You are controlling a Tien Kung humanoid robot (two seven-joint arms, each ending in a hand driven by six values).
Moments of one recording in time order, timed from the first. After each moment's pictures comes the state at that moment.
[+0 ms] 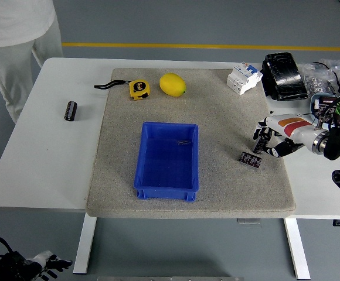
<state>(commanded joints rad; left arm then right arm) -0.29 0.11 -0.58 -0.25 1.12 -0.01 0.16 0.57 -0.42 0.86 1.03 -2.04 0.10 0.18</state>
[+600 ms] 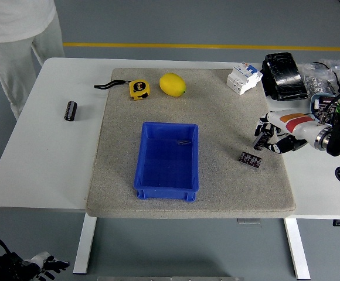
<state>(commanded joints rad) -0.29 0.11 -0.59 -0.25 1.14 -0.01 0.16 0.58 -0.44 0.87 1.08 -2.03 0.12 0.18</state>
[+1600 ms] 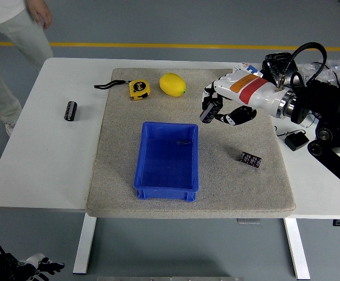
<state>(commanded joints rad) -0.28 0.13 -0.64 -0.25 1.20 -0.02 0.18 0.82 -0.39 0.70 1.38 -1.99 0.15 0.16</state>
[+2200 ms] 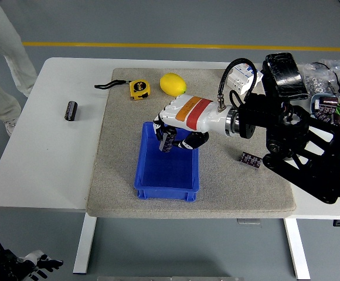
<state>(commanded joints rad) -0.29 0.14 -0.65 -0.26 1.21 -0.02 0.20 0.91 -0.26 0.52 1.34 -2.04 0.23 0.13</state>
